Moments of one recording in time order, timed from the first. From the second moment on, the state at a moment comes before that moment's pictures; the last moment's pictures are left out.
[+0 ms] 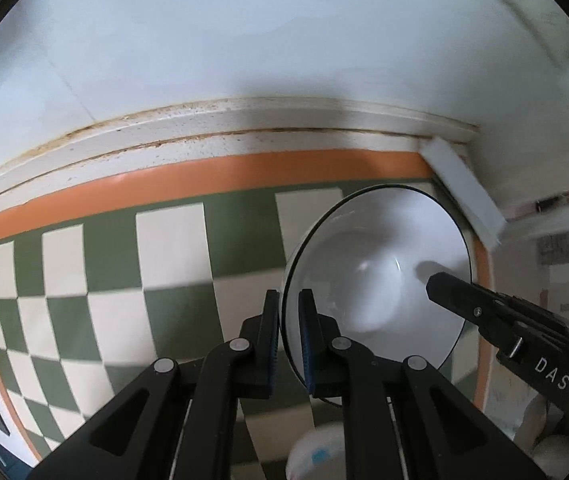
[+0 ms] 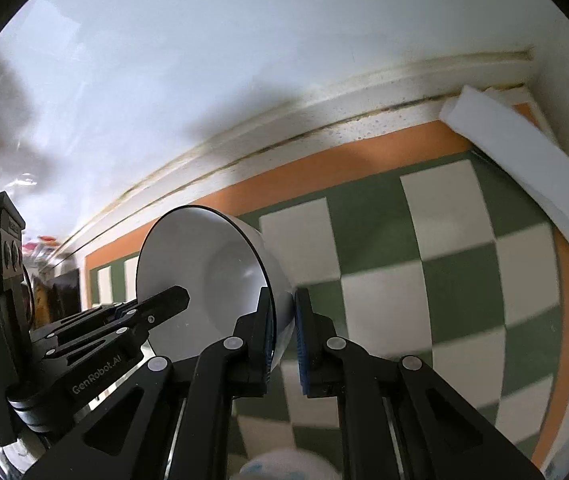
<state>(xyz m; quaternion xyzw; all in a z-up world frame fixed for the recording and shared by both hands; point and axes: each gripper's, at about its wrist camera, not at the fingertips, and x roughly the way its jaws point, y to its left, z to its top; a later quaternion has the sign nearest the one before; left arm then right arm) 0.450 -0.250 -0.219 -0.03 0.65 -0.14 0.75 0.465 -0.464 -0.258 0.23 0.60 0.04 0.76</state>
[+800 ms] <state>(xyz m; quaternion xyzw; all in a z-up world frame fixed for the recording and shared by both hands) 0.286 -0.260 -0.215 0.02 0.66 -0.19 0.73 0.247 -0.447 -0.227 0.27 0.59 0.01 0.76</state>
